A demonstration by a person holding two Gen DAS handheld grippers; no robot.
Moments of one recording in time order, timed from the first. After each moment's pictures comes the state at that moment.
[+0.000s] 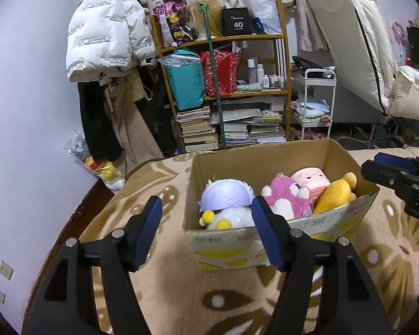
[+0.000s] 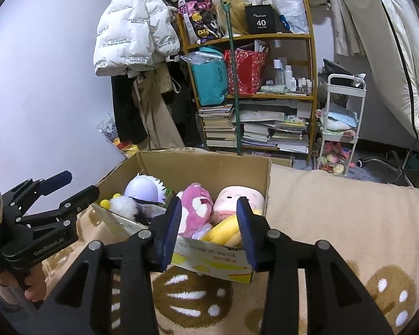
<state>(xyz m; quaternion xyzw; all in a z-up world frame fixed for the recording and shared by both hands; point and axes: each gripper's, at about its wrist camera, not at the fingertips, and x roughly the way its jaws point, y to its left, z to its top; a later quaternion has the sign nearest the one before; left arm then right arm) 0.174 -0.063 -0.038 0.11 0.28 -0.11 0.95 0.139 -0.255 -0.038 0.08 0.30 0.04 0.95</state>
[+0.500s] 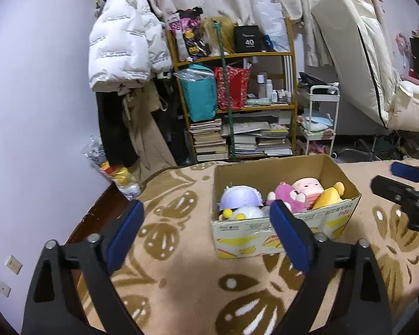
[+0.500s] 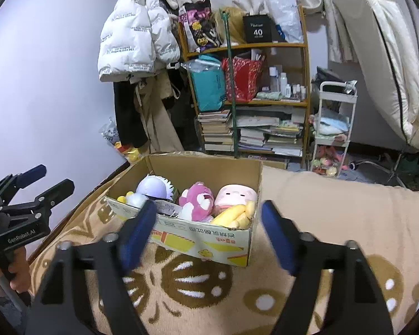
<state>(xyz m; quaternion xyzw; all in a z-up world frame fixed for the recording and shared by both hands) 0.123 -0.033 0.012 0.10 0.26 -0.08 0.96 0.096 -0.252 -0.008 0.08 0.29 0.03 0.95</state>
